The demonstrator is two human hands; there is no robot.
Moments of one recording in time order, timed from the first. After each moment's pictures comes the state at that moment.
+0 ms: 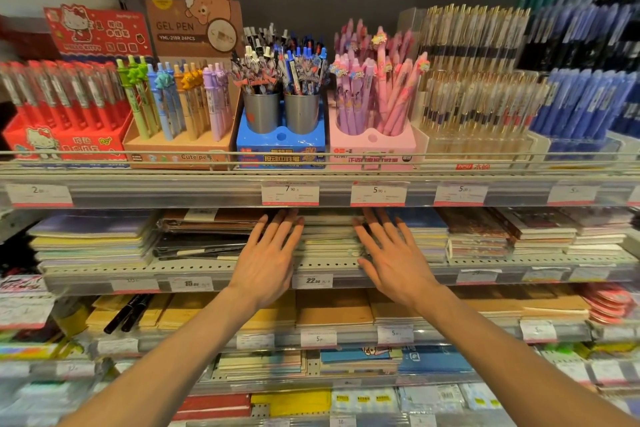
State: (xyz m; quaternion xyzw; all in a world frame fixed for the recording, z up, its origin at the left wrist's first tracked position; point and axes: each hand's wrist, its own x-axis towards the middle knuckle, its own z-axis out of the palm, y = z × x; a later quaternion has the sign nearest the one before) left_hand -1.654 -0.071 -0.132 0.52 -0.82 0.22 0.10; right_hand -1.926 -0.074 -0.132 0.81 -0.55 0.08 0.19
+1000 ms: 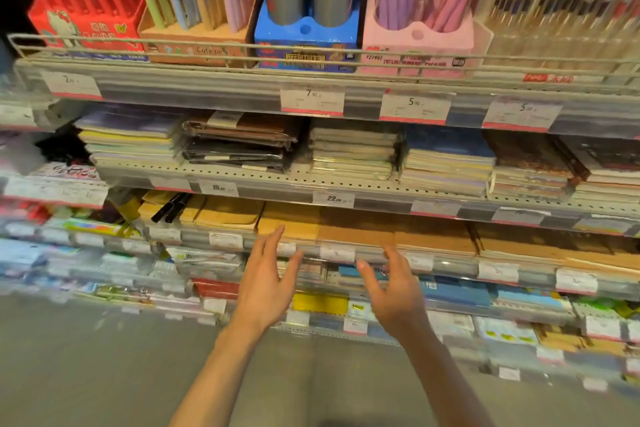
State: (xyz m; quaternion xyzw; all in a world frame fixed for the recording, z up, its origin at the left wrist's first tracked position) left_hand -1.675 0.069 -0.222 0.69 -0.59 -0.20 0.36; right_hand -1.894 0.047 -0.241 0.64 -0.64 0.29 -0.31
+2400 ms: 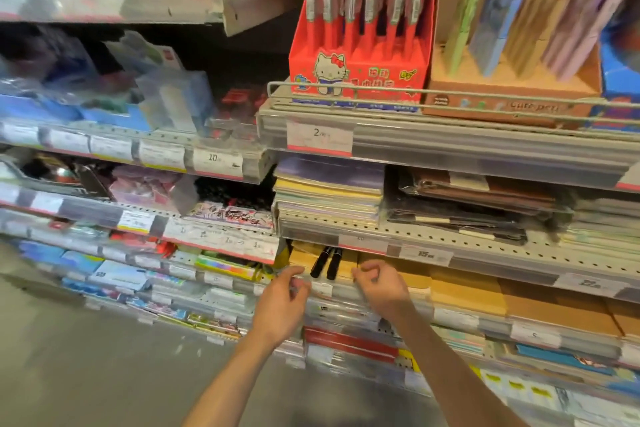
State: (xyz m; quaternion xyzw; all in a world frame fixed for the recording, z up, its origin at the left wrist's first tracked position) left_hand -1.307 0.016 -0.246 0.74 -0.51 -0.29 0.32; right_hand -1.493 -0.070 -0.257 0.60 -0.64 0.20 -0.43
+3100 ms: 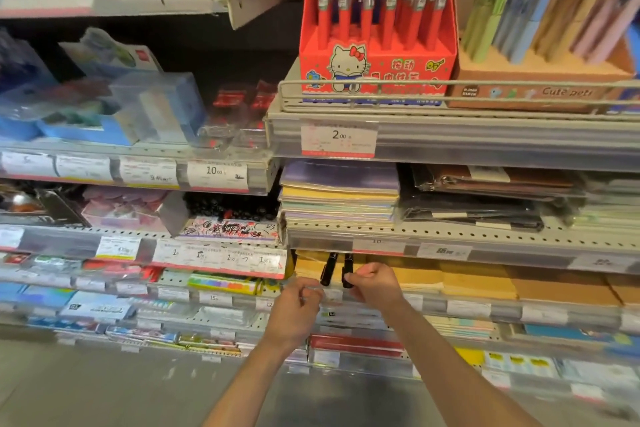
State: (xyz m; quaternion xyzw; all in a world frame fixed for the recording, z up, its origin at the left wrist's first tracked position) left_hand -1.282 -0.010 -0.268 0.69 -0.49 -0.41 0.35; right_hand -1.446 -0.089 -0.290 0.42 -0.66 0.29 -0.55
